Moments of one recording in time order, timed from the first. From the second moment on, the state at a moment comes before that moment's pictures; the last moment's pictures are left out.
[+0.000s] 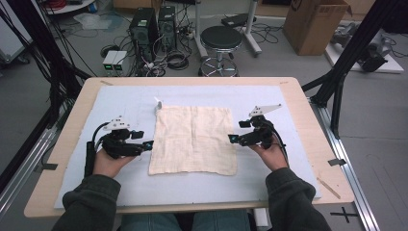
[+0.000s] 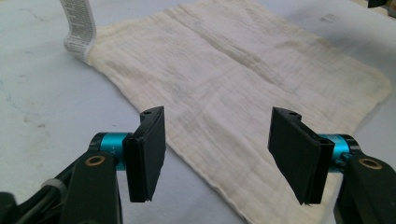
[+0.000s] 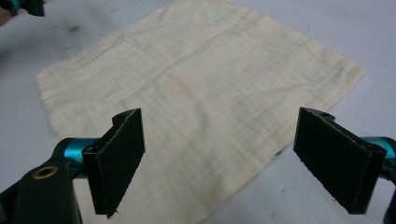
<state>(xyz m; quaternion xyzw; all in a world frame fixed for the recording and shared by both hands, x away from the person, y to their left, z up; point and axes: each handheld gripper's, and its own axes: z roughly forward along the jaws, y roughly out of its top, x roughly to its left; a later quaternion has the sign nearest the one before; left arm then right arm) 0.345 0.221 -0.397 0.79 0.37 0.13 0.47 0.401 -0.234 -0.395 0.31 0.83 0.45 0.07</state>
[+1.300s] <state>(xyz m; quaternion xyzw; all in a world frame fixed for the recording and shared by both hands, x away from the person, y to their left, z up) 0.480 0.207 -0.412 0.74 0.49 0.17 0.42 0.521 -0.216 -0.409 0.40 0.83 0.38 0.08</state>
